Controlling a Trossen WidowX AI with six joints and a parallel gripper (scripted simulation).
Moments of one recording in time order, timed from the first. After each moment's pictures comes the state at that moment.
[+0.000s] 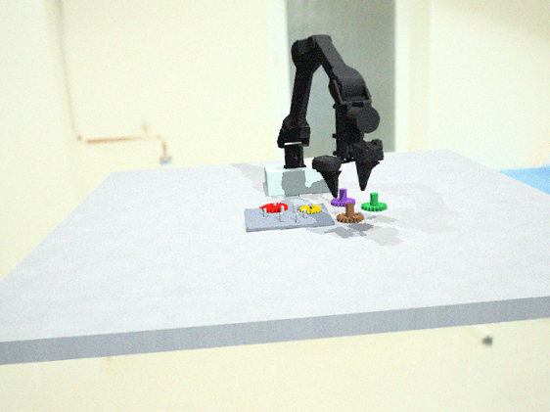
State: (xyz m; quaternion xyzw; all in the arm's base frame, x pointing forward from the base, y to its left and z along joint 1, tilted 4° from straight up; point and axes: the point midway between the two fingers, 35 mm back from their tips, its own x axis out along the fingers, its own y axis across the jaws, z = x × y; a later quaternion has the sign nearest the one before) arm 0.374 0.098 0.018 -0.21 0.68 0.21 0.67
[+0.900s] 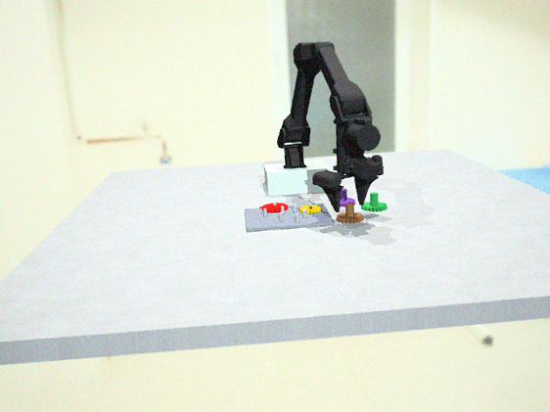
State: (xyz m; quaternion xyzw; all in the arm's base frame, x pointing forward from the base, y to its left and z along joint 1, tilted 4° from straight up) arm 0.369 0.098 -0.017 -0.21 0.69 0.21 0.66
